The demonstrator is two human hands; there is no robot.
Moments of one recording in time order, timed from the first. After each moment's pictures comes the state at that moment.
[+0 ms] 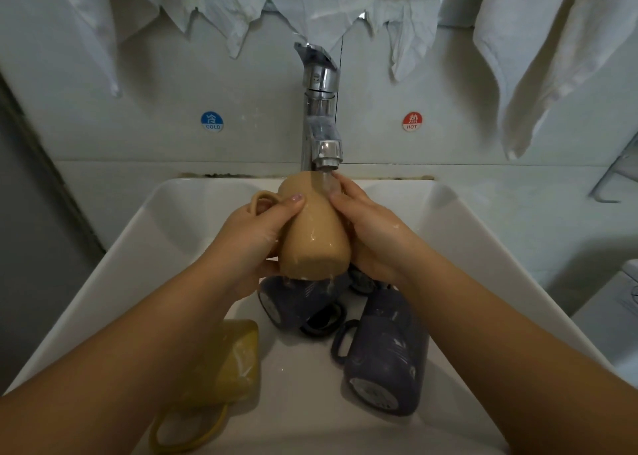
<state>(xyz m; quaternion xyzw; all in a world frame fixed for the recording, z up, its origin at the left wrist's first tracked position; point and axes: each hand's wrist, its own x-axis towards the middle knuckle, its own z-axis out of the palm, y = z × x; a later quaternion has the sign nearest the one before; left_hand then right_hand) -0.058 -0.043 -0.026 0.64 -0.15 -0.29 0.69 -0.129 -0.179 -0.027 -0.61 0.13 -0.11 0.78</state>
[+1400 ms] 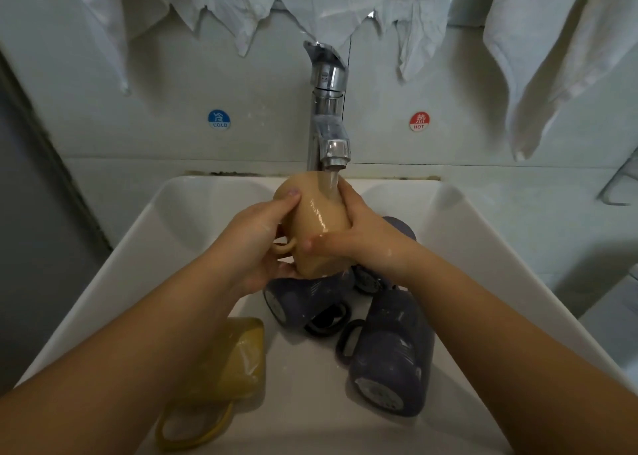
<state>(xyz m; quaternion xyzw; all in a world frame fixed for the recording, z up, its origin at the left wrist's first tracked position) -0.054 -0.042 -0.023 0.61 -0.10 -0.36 0.70 -0.134 -0.174 -0.026 -0.83 0.13 -0.06 0.54</state>
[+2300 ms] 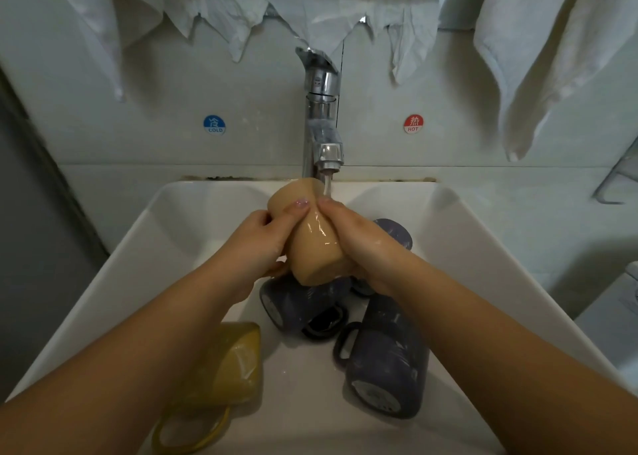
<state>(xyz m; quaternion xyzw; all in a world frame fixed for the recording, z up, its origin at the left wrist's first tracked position) -0.052 -0.045 -0.033 0.73 -0.16 -0.27 0.61 -0.128 -0.162 -0.023 -0.71 0.27 -0.05 0.65</state>
